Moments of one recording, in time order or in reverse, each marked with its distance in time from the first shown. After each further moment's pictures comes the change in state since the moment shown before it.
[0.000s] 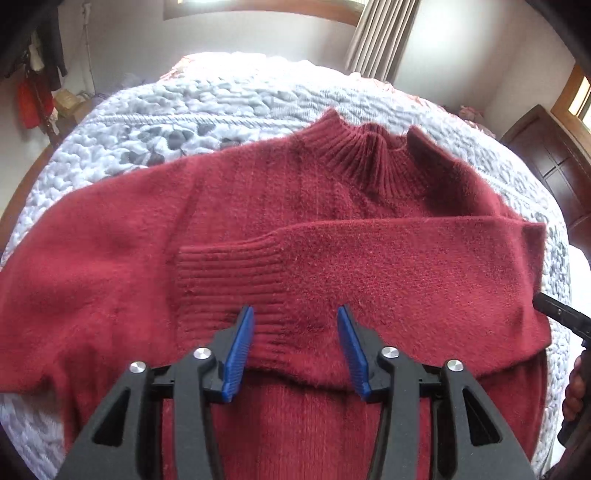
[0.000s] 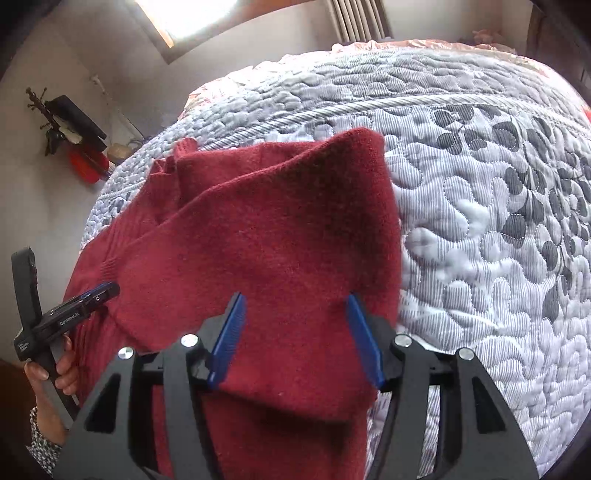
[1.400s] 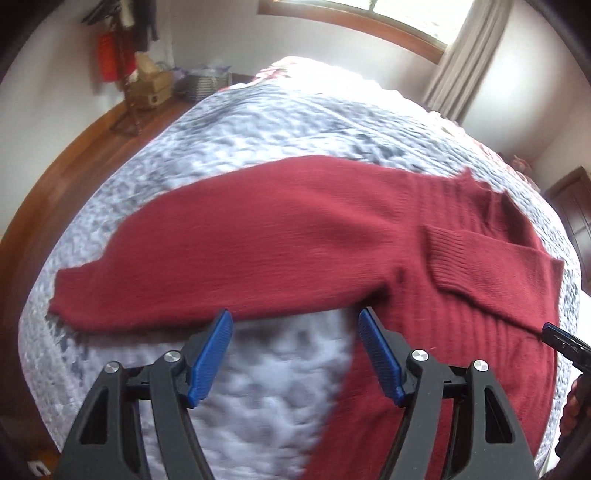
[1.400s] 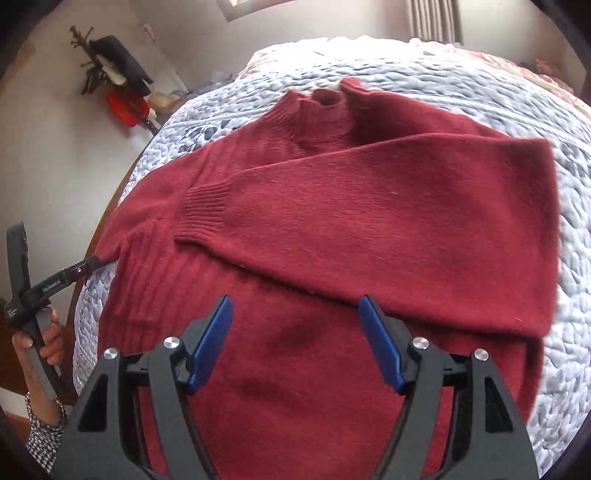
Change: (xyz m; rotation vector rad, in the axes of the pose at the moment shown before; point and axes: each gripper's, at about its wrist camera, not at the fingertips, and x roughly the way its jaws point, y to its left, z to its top) left arm -0.104 0.195 -0.064 -0.228 -0.018 0.134; right arm 0.030 0.168 -0.042 -0.186 0.120 0.053
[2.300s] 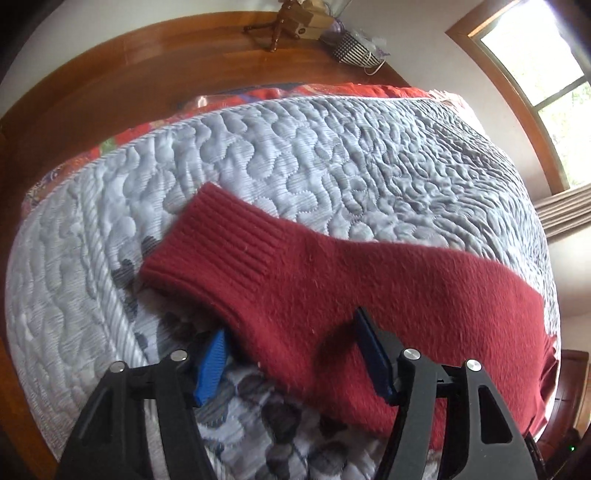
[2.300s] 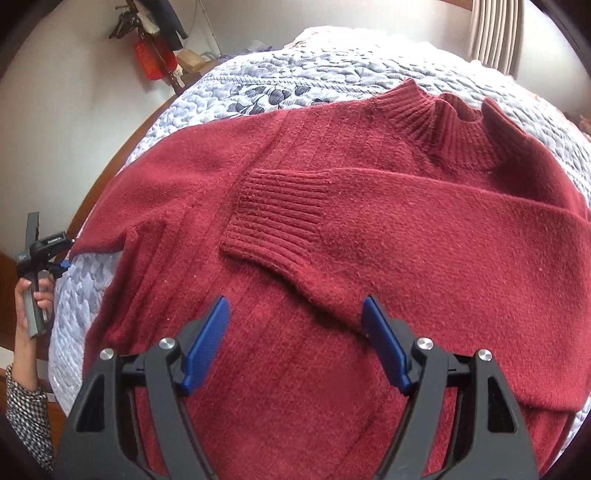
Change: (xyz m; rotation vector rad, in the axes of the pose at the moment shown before) left arm 0.070 0.287 -0.014 -0.597 0.088 -0.002; right arm 0.077 0.090 0.030 -0.192 0.059 -0.037
